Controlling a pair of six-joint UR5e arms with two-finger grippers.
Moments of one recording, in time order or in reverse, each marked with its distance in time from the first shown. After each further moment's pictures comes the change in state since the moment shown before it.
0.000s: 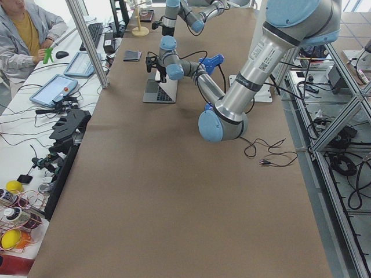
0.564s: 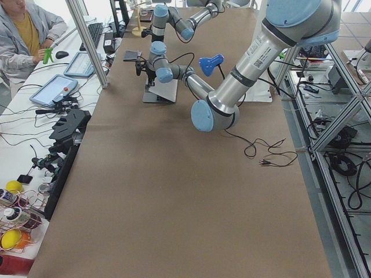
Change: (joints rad) left arm -0.004 -0.142 0.323 -0.151 0.105 -0.002; right arm 0.017 0.159 -0.325 0.068 0.002 -0.013
